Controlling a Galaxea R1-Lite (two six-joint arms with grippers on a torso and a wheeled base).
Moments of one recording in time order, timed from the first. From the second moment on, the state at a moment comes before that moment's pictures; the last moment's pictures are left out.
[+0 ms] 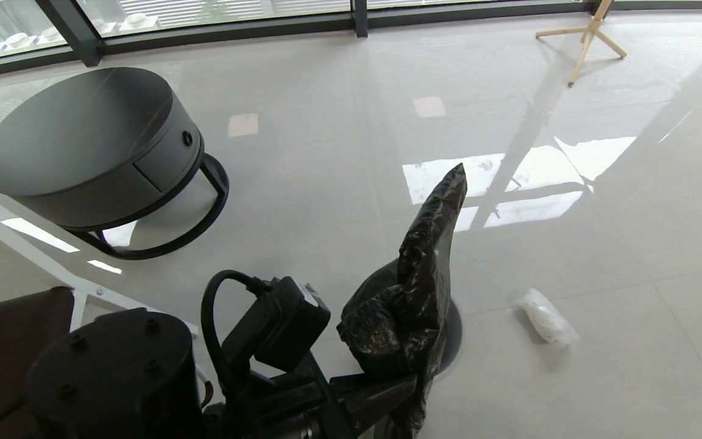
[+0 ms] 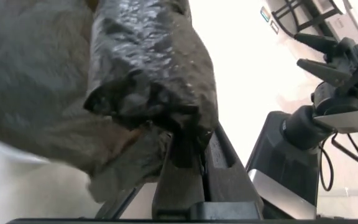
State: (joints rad) left arm -0.99 1.49 -0.43 -0.91 -0.10 -0.16; right arm 0.13 0.10 0.00 0.01 0.04 -0.01
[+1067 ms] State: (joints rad) left arm -0.99 1.68 -0.41 -0.98 -0.09 -0.04; right arm 0.13 0.10 0.00 0.01 0.04 -0.01
